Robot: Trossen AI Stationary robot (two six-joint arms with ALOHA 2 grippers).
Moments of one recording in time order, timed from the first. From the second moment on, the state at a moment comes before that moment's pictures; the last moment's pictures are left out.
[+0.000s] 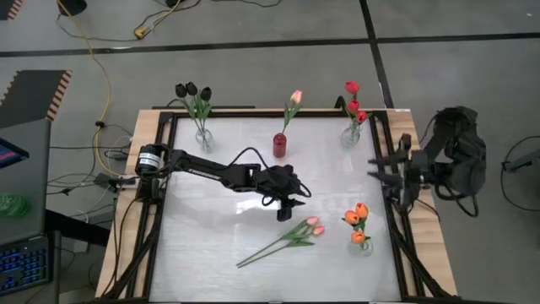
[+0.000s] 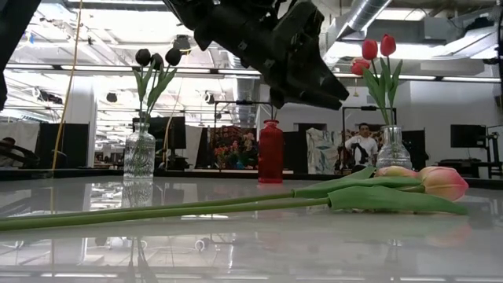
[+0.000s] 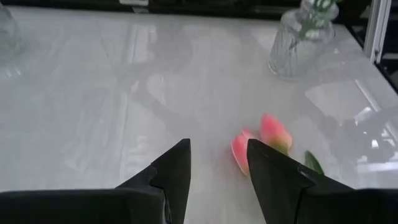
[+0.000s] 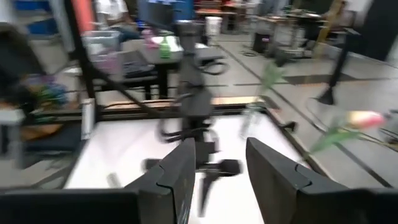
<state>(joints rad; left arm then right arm) -0.04 1.95 1.35 0.04 0.07 -0.08 1.02 0.74 1.16 -0.82 1.17 0.36</state>
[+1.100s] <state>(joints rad) -0.21 1.98 1.35 -0.08 -0.07 -0.31 0.53 0.71 1.11 -0.96 0.94 0.37</state>
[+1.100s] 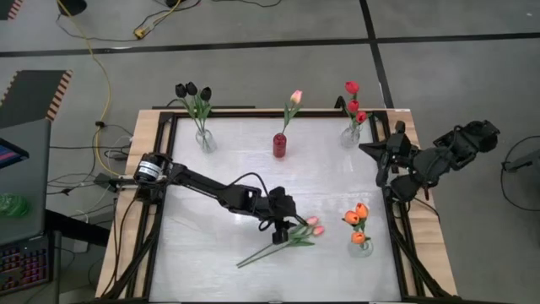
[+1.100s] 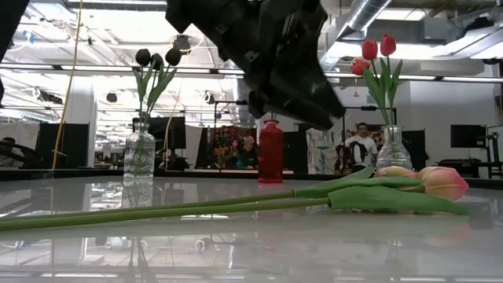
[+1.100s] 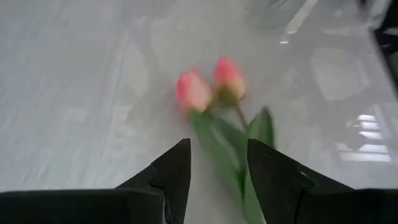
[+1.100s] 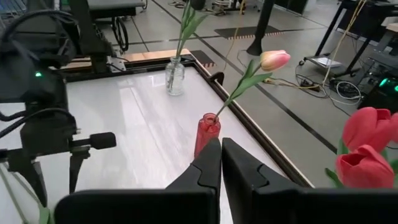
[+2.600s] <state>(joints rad) -0.28 2.14 1.35 -0.04 -0.06 -0.43 0.53 0.71 1.11 -0.98 0.92 0.42</state>
